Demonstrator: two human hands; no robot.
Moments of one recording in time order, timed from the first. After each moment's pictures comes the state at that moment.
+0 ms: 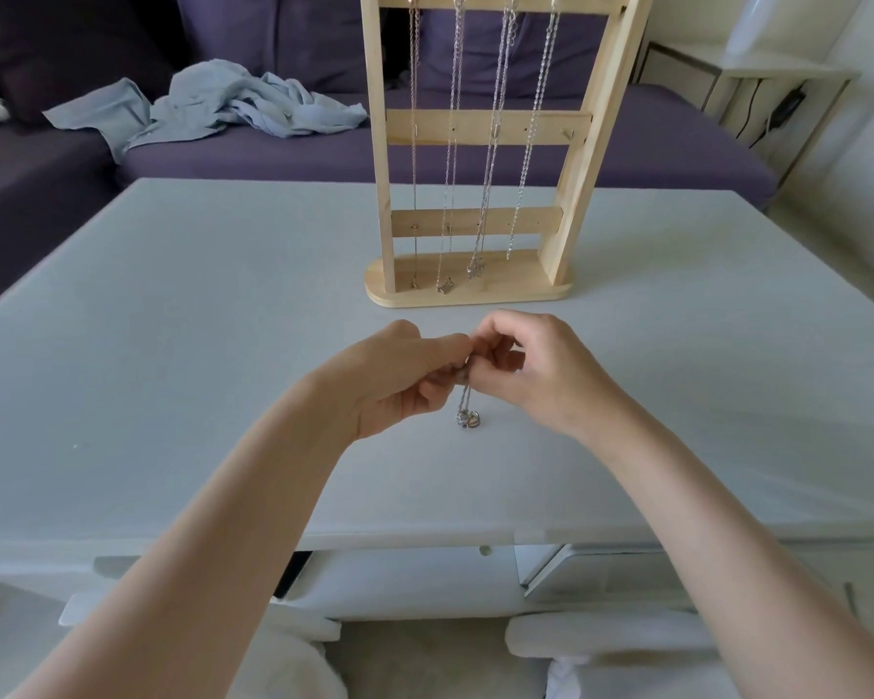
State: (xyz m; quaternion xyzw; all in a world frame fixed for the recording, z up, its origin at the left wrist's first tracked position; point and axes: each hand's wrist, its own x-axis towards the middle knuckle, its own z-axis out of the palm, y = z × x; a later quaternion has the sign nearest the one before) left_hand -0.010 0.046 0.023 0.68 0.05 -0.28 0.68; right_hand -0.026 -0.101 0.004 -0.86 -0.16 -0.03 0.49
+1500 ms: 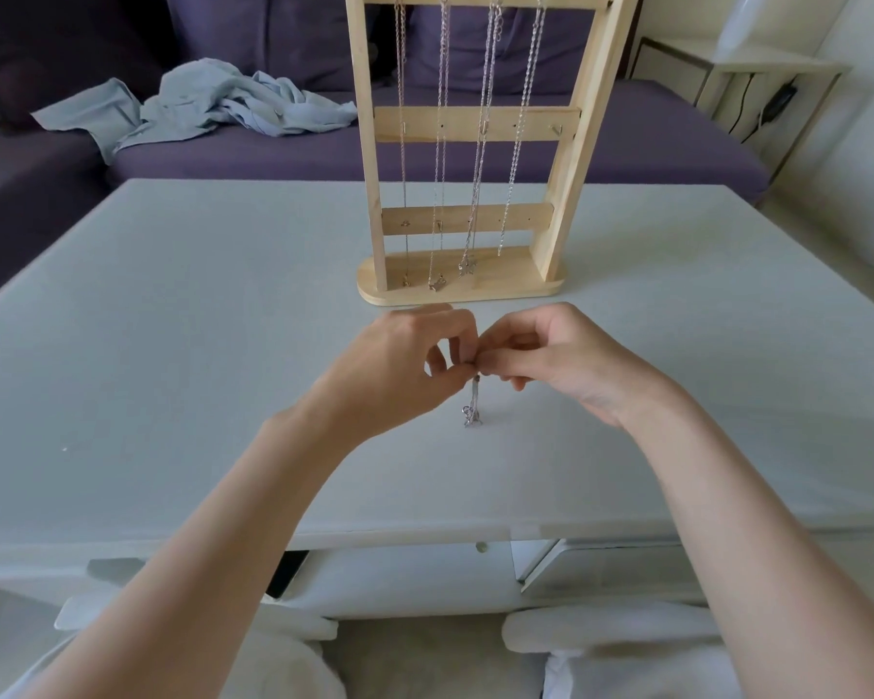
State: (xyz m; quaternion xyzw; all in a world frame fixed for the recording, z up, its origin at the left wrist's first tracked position) left_hand -0.010 0.053 0.003 0.88 -0.33 0.09 0.34; right_hand -0.020 -0.121 0.015 -0.81 -0.08 0.11 0.56
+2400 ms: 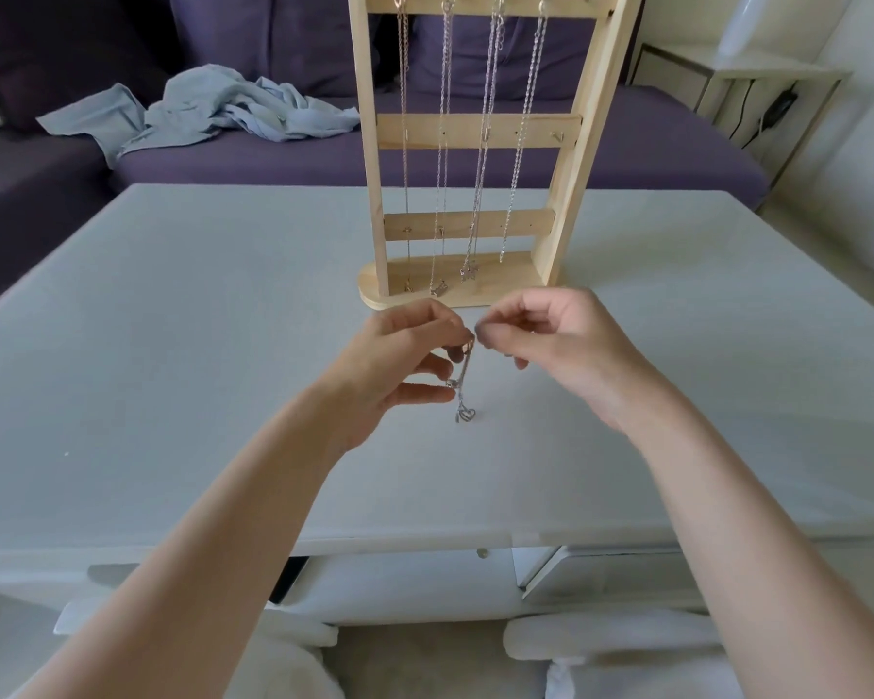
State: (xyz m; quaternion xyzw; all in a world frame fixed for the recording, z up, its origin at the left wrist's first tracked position) left_hand -0.015 0.046 0.021 0.70 -0.04 -0.19 0.69; right_hand -0.019 -0.119 0.019 -0.80 -0.10 0.00 0.59
